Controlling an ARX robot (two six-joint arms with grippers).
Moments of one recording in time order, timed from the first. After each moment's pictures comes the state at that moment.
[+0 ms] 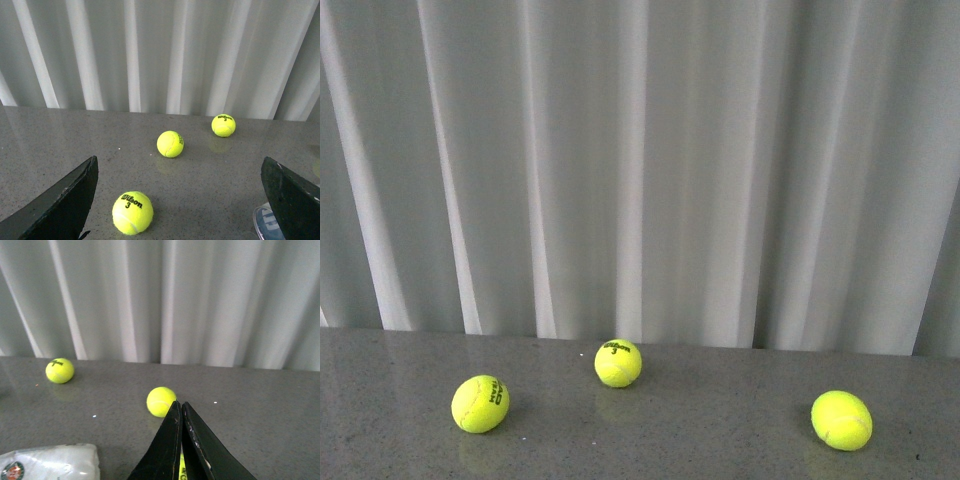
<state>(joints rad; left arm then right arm) 0.00 0.00 0.02 0.00 0.00 0.00 0.03 0.79 0.07 0.71 0.01 0.00</state>
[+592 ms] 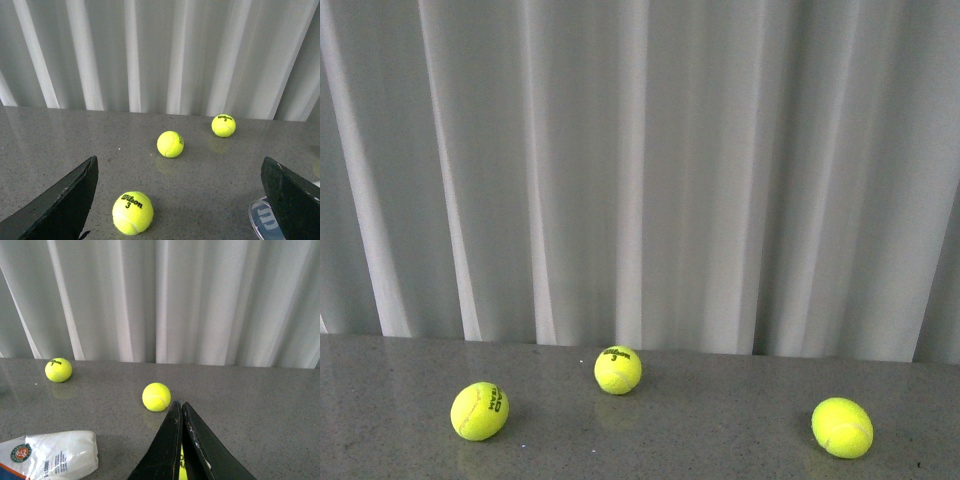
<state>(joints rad) 0.00 0.00 0.02 0.00 0.00 0.00 0.00 0.41 0.00 0.41 0.00 0.00</state>
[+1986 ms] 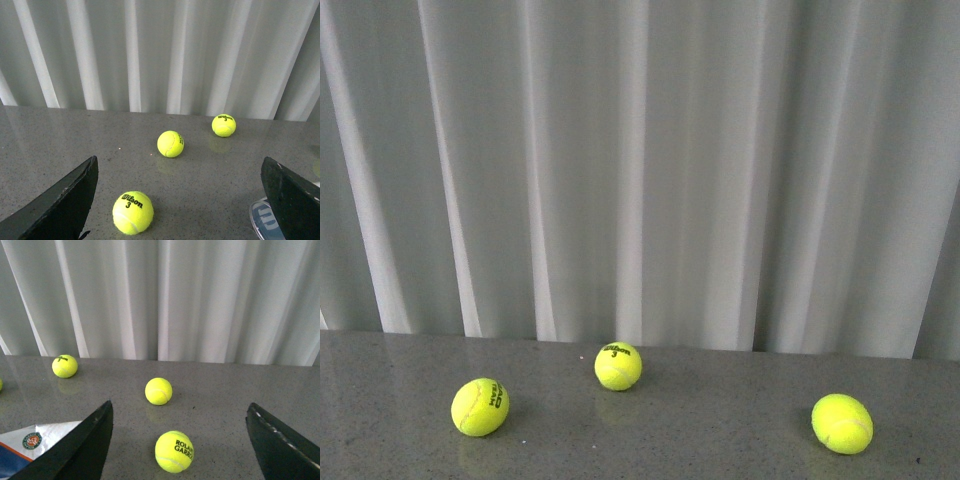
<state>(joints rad) 0.00 0.00 0.02 0.00 0.00 0.00 0.00 0.00 0.00 0.00 0.00 0.00</state>
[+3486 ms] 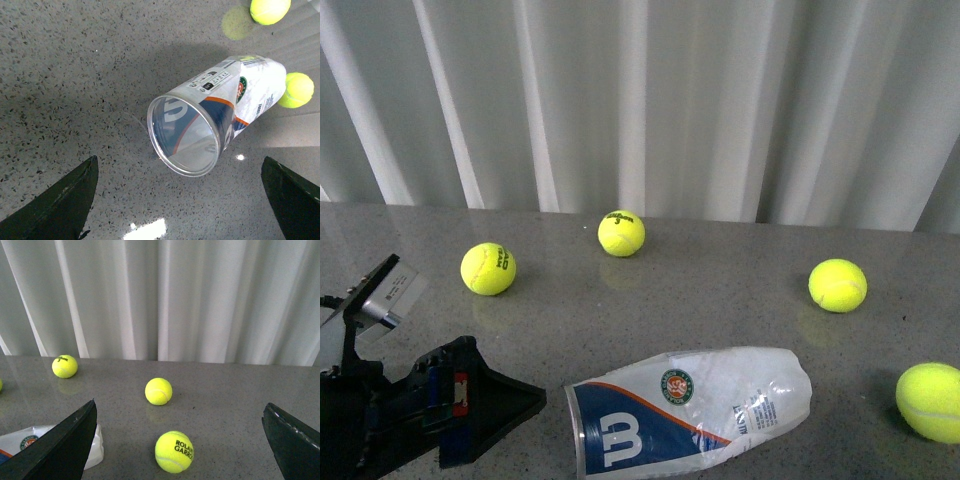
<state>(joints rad) -0.11 1.81 0.49 0.61 0.56 -0.36 0.00 0.00 0.00 0.00 0.00 0.00</state>
